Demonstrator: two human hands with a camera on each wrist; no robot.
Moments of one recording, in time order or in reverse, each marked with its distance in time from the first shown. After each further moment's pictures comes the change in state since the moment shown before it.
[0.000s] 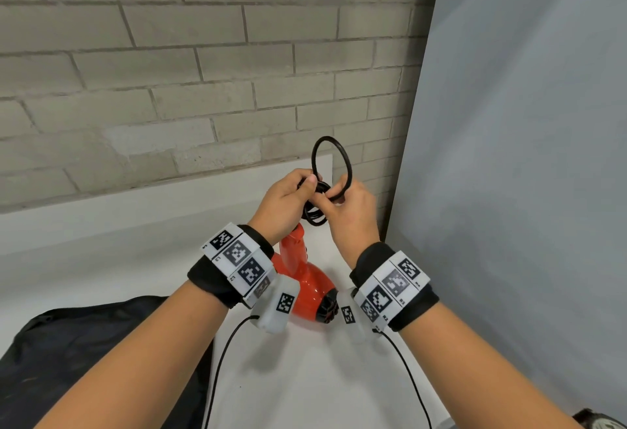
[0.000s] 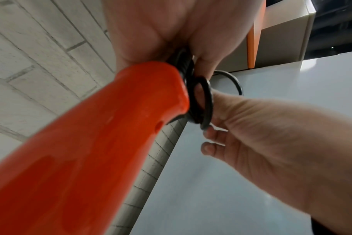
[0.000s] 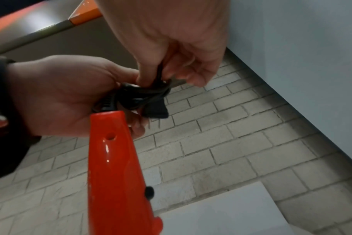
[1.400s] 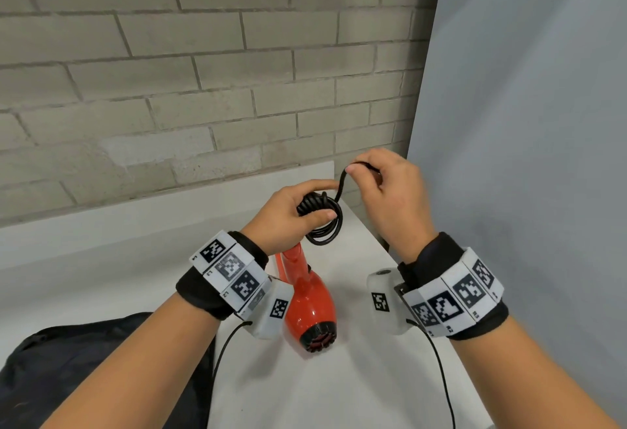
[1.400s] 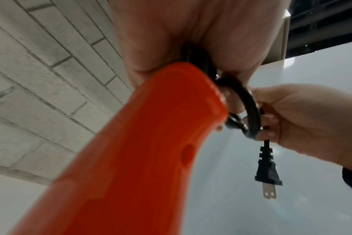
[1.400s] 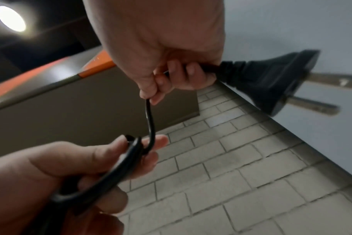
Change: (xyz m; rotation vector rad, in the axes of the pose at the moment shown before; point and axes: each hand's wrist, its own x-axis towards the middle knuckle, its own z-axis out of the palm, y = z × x) left_hand 0.000 0.011 -0.011 0.203 -0.217 0.105; right_hand 0.028 -0.029 -0.048 -0.269 -0.005 -0.291
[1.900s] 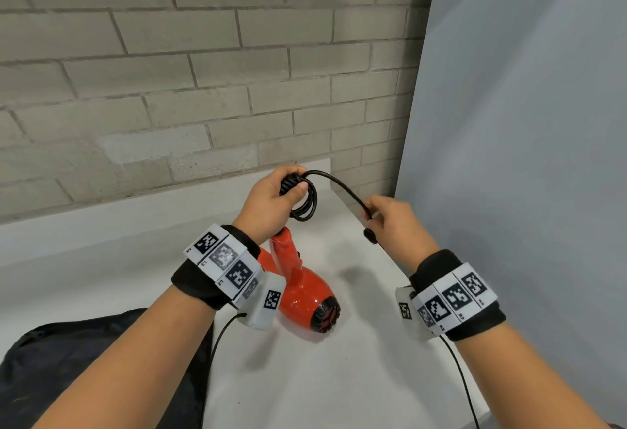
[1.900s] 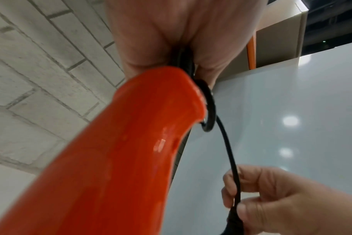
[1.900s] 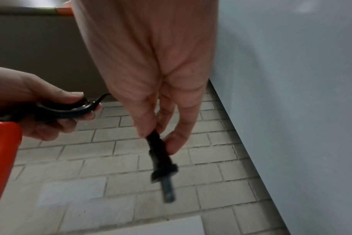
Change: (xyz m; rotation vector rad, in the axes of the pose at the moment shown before) left_hand 0.011 -0.010 -0.004 0.007 0.296 -0.035; right_hand -0.030 0.057 0.000 -0.054 -0.452 0.361
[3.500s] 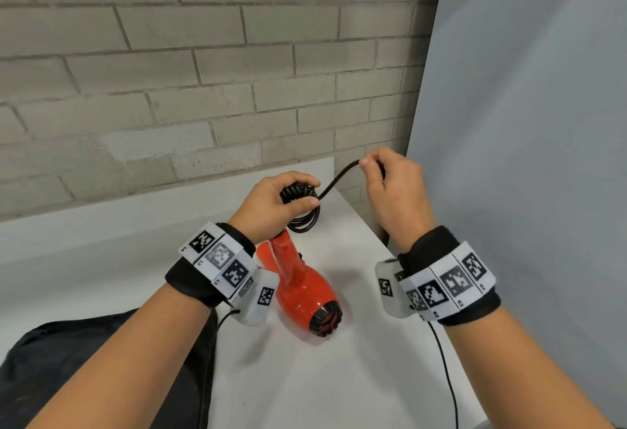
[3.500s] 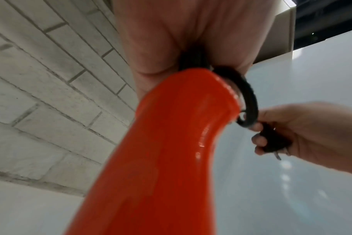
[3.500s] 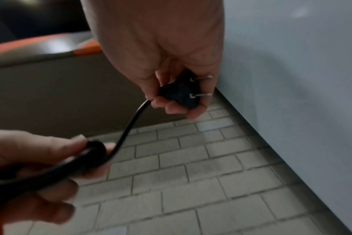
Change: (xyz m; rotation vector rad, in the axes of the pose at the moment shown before) left_hand -0.005 -0.004 -0.015 -0.057 -0.190 0.000; right_hand 0.012 -0.054 -0.009 0.031 0.398 -0.227
